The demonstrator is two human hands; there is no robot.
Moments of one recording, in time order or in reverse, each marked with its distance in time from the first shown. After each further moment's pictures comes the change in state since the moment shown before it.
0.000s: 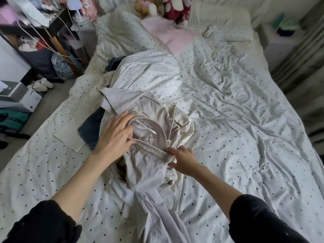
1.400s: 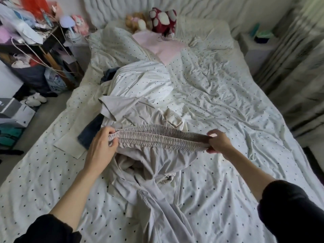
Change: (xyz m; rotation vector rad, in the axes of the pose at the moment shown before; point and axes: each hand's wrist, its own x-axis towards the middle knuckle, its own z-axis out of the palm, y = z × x) left_hand -0.052 -0.010 -0.012 -0.437 0.290 -0.299; right_hand -0.053 0.062 -0.065 0.837 0.360 0.708
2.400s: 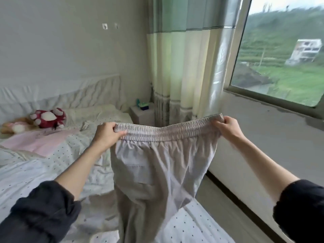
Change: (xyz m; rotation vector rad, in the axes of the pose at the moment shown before) left_hand 0.057 0.582 0.129 -0.171 -0.209 0.360; right_hand -0.106 0.178 -0.560 0.299 0.827 -0.347
